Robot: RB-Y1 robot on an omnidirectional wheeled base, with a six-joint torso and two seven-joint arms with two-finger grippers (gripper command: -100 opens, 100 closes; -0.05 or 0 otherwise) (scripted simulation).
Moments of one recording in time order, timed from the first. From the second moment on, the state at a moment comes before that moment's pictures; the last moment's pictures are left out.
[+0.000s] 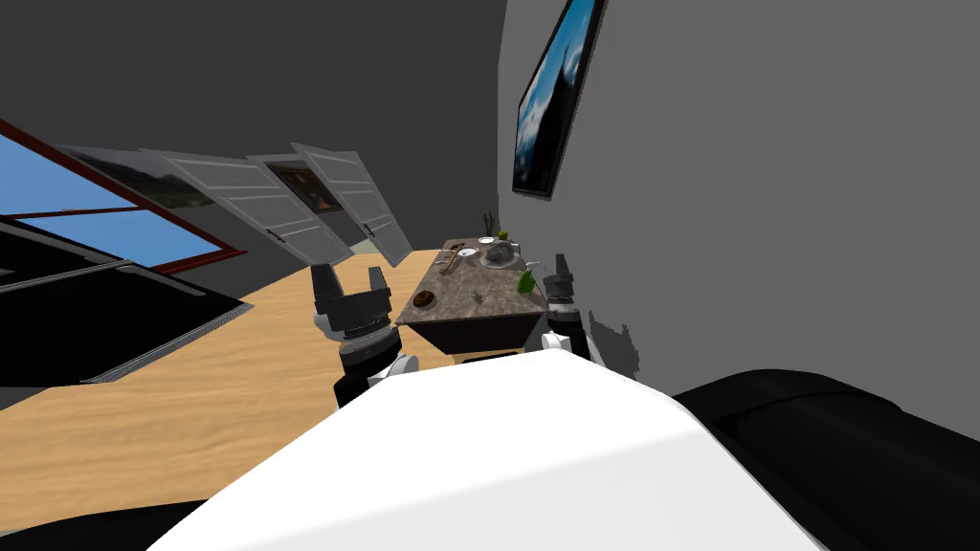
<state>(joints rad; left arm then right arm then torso) 0.55 0.04 -0.06 -2.38 0.06 -0.61 -0.07 0.52 0.00 0.06 -2.23 0.04 -0.51 0.12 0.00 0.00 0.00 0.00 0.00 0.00</state>
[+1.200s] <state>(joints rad) 0.55 0.04 -0.06 -2.38 0.06 -0.61 -0.07 0.42 -0.23 0.03 -2.16 0.02 -0.21 0.05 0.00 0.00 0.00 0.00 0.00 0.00</state>
